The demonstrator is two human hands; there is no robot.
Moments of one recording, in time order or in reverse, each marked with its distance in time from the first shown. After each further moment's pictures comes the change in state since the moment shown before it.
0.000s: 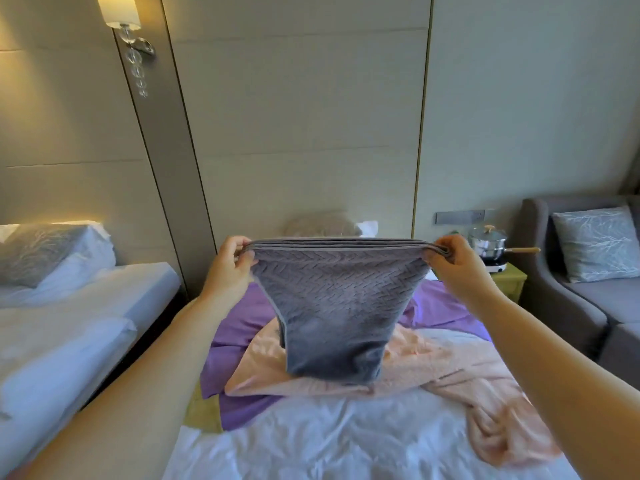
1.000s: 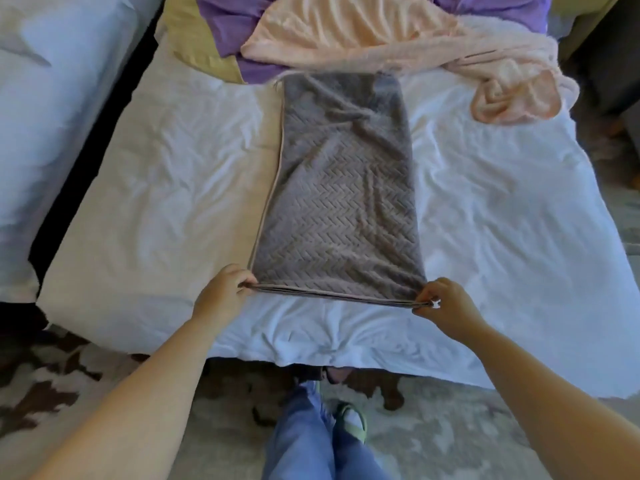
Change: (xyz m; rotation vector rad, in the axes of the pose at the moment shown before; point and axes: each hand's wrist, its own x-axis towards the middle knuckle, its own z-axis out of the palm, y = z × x) left_hand -0.657 -0.163 -0.096 0.658 -0.593 -0.497; right_hand -0.600 0.226 -0.054 -0.488 -0.835 0.351
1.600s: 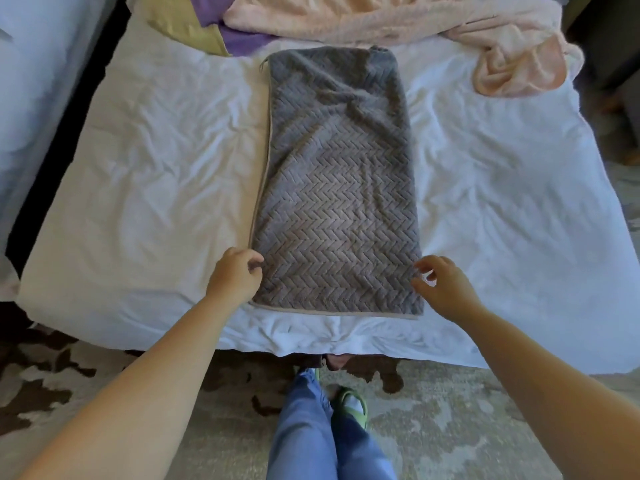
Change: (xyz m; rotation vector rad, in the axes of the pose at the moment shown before) left_hand 0.029 0.008 0.023 0.006 -0.019 -0.163; right_hand 0.008 -0.004 0.022 0.011 0.093 0.075
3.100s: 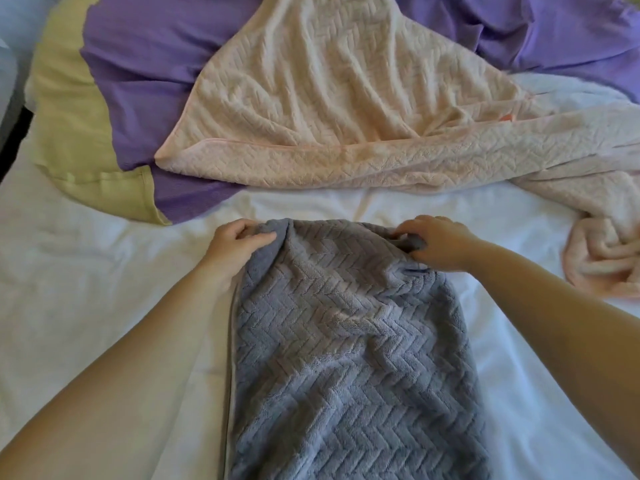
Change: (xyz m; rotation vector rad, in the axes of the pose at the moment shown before) left_hand 0.546 0.160 -0.096 -0.686 -0.057 -0.144; right_hand 0.584 -0.128 -0.134 -0.419 -0.280 -0.176
